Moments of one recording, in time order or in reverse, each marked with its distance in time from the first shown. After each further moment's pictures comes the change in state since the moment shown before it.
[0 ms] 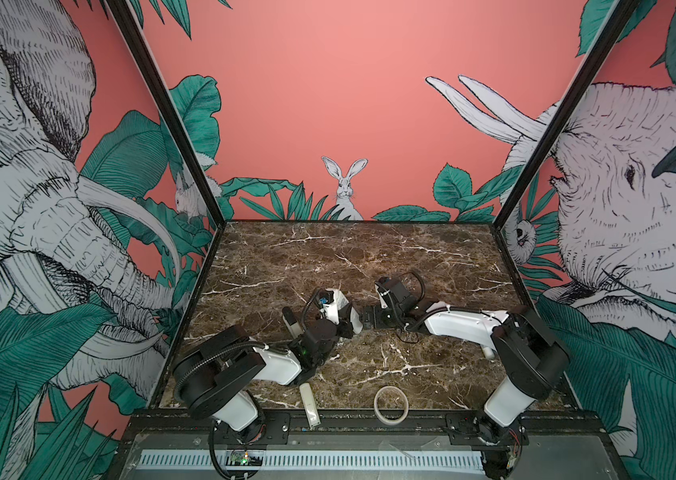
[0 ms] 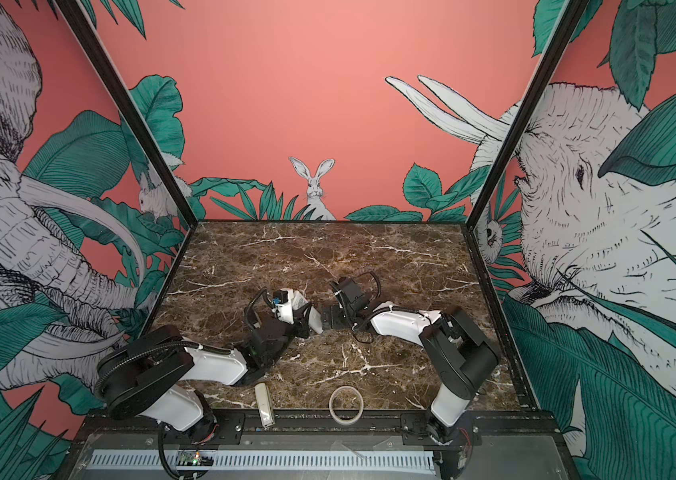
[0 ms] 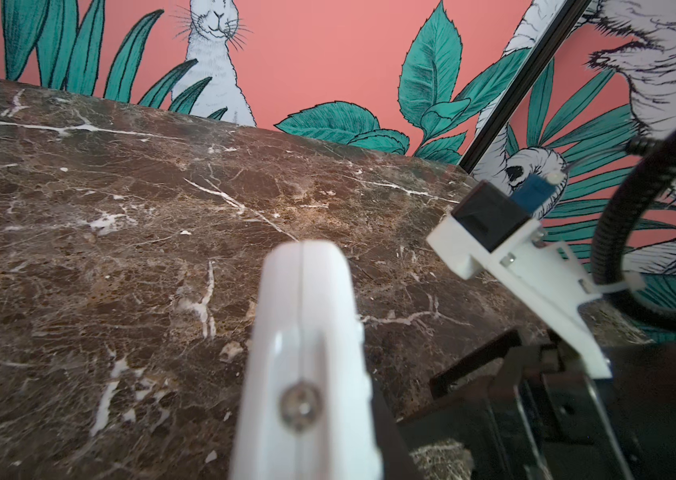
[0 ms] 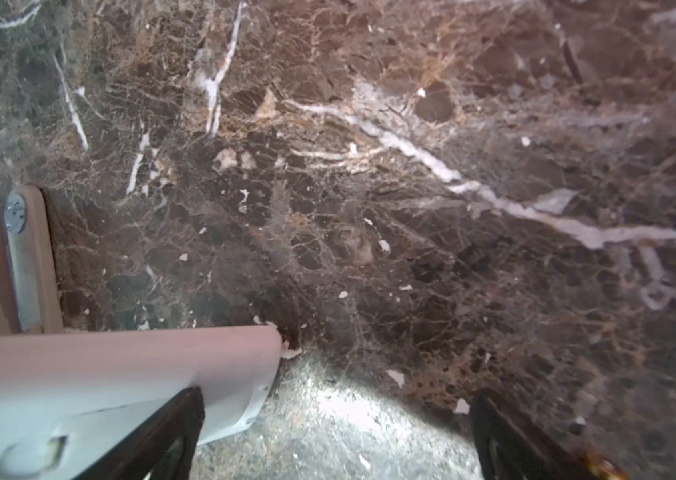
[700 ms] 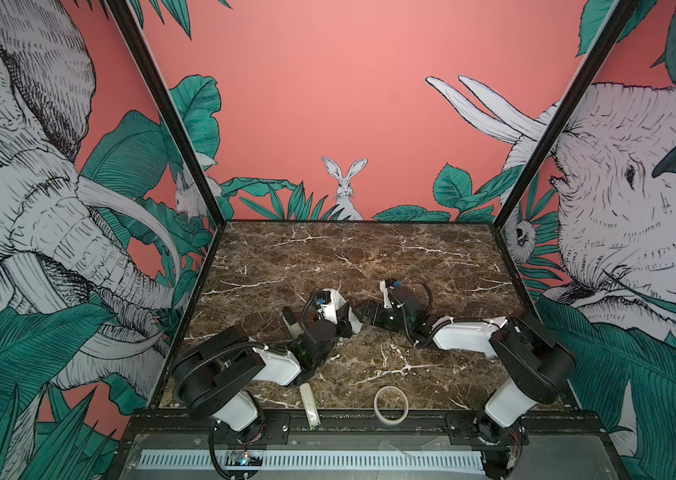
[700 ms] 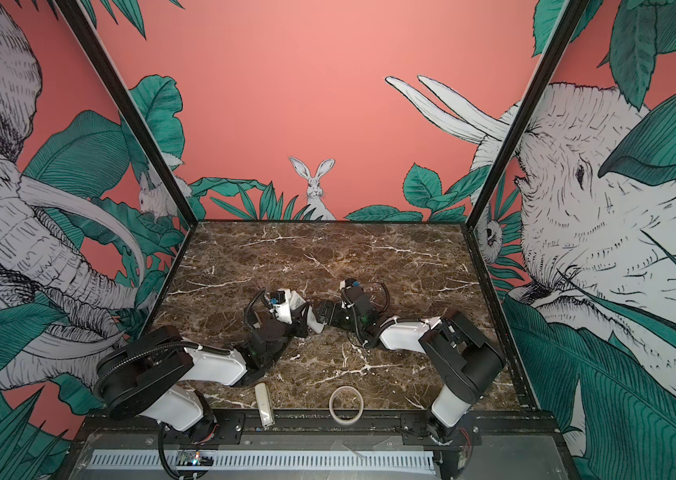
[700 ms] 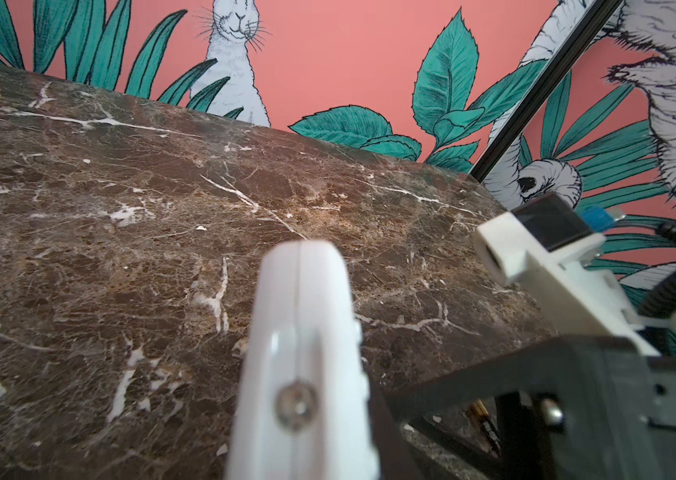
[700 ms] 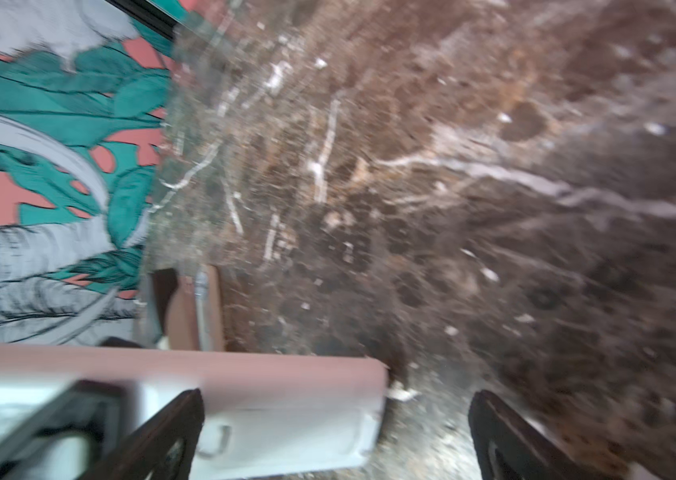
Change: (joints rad) left arm 0.000 -0.001 -0.006 -0.003 -0.033 -0.039; right arm -0.002 -0.034 -0.181 0.505 -0.134 0.289
